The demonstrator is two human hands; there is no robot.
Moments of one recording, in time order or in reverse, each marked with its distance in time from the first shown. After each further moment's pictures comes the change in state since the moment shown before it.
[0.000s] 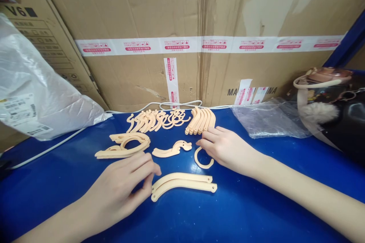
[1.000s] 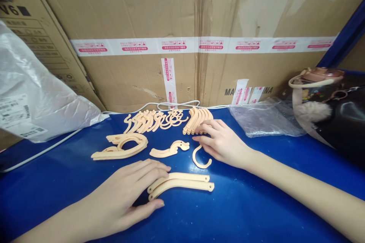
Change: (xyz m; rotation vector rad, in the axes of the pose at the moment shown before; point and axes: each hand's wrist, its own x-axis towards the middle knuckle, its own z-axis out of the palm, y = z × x) left_hand 0.002 0.003 0.000 -0.153 -0.318 -0.021; right_hand -0.003 0.011 0.010 0.060 0.096 0.033
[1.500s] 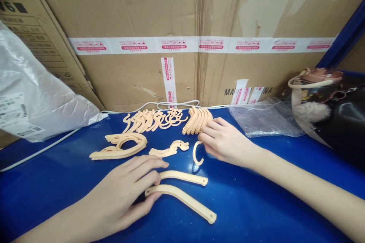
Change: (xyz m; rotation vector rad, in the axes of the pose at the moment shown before) left_hand 0.002 0.002 0.003 -0.024 0.148 0.034; right_hand 0.004 -0.002 -0.015 -0.123 -0.046 -0.057
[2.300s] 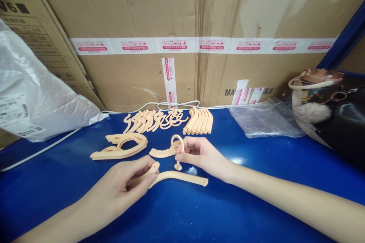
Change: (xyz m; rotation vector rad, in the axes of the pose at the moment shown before) left_hand 0.002 0.001 -0.009 -0.237 -0.033 -0.429; right_hand 0.028 -0.052 0.028 1.712 0.016 0.618
